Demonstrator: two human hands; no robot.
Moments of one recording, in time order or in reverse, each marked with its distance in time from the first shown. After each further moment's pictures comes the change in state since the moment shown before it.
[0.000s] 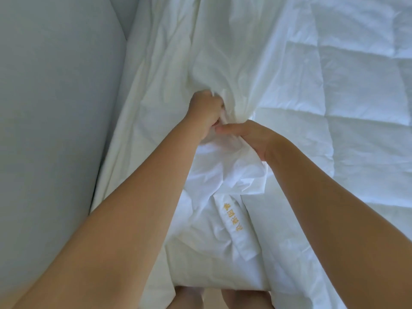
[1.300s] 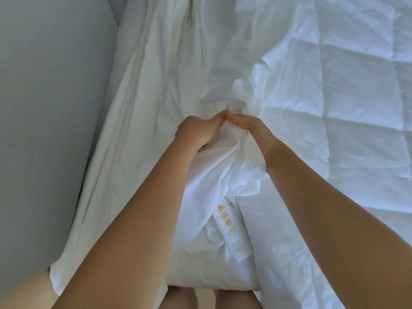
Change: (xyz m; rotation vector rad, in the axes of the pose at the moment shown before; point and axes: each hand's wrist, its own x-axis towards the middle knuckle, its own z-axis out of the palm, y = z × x) left_hand 0.002 -0.035 -0.006 0.381 0.005 -0.250; right_hand 0.008 -0.001 -0.006 0.141 0.234 0.028
